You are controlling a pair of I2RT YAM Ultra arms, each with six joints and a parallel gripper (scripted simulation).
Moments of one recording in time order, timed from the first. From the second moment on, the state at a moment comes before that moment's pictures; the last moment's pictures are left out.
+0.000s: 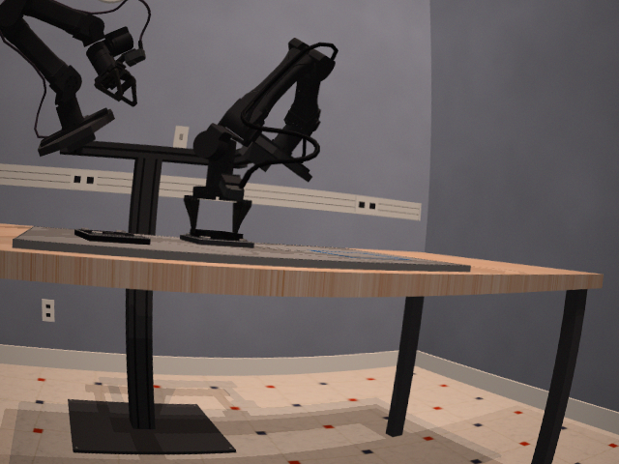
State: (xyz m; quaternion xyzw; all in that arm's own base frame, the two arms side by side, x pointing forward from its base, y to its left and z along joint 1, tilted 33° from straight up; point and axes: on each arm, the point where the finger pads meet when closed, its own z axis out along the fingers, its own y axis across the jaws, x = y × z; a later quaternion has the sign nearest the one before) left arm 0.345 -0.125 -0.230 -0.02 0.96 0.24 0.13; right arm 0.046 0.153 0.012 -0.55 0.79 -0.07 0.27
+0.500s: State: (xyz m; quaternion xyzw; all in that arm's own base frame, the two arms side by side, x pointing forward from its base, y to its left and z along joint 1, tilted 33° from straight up) left arm 0.333 -0.142 -0.195 -0.02 0.96 0.24 0.13; right arm 0.046 0.153 0.012 -0.55 0.79 -0.07 0.27
